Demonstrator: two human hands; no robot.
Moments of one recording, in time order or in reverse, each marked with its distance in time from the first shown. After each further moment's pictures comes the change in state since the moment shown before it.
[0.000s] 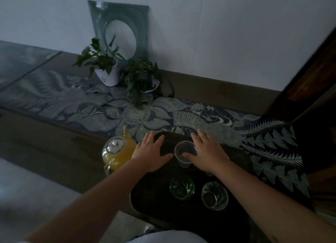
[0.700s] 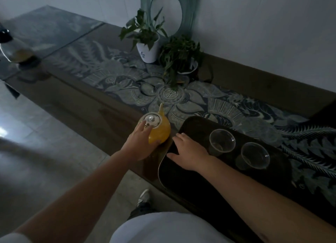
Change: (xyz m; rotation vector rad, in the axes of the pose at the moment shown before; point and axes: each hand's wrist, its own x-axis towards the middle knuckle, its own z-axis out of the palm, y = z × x) left_hand -0.078 -0.121 0.007 -0.320 0.164 -0.228; right_hand 0.007 -0.159 0.051 0.090 -0.215 -0.339
